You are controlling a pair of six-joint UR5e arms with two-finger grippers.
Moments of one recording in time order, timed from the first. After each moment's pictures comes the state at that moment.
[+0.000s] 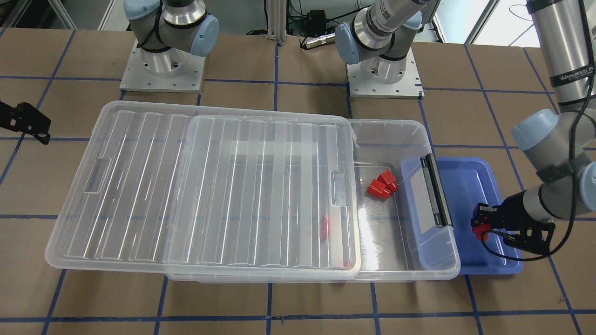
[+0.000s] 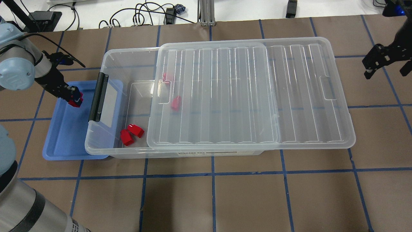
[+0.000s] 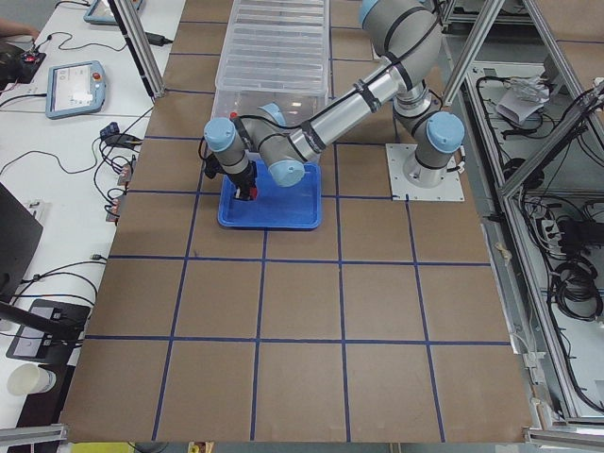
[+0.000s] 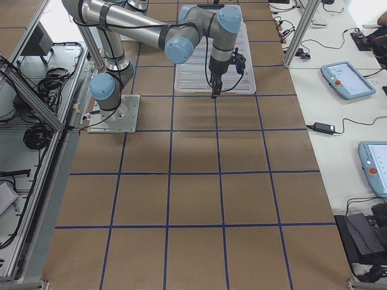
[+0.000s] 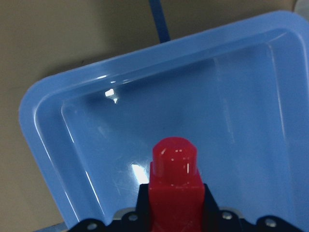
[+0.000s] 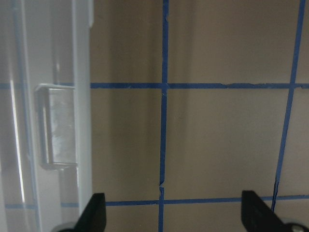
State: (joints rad) left arm -1.10 -2.07 -1.64 -1.17 1.56 0.72; right arm 1.16 -1.48 1.62 -1.63 -1.66 -0.42
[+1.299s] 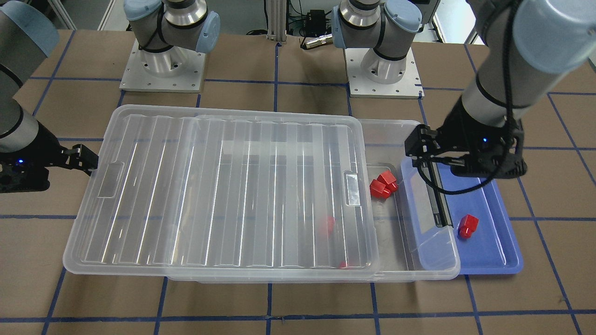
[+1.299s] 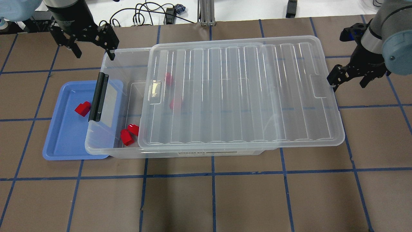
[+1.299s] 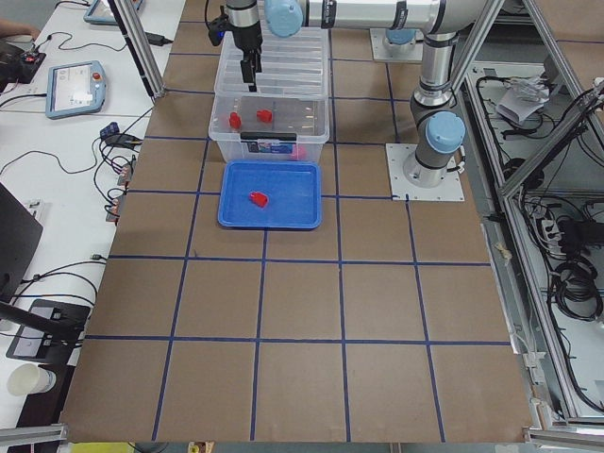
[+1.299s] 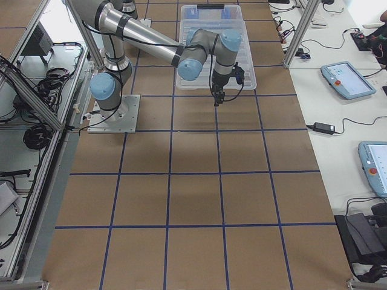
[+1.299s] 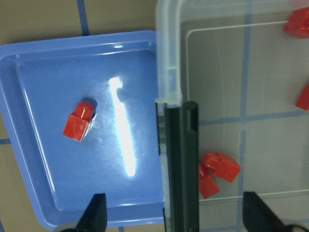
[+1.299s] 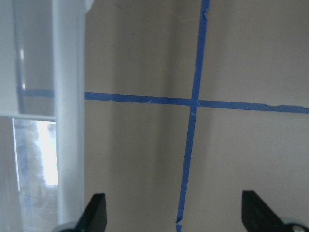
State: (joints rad) left arm -1.55 -1.78 -1.31 -1.67 1.66 0.07; right arm 1.29 -1.40 1.74 -1.84 -1.62 -0.37
